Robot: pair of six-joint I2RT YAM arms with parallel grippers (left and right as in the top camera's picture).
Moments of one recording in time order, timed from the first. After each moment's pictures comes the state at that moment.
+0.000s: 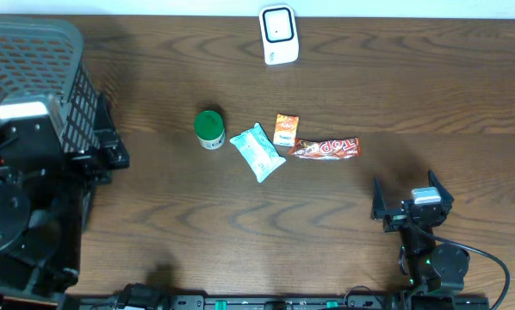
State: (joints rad) left arm -0.16 0.80 1.43 -0.77 -0.30 -0.02; right arm -0.05 0.01 0.01 -0.06 -0.14 -0.14
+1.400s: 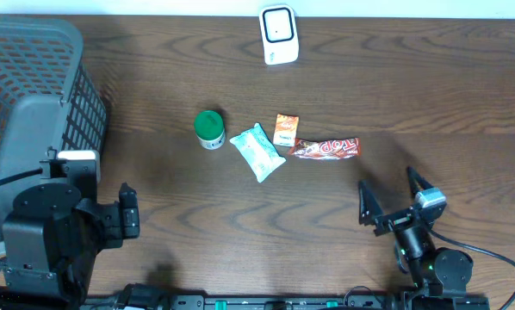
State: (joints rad) left arm -0.16 0.80 1.43 -1.39 -0.30 -0.04; right arm -0.05 0.01 0.01 0.05 -0.40 0.22
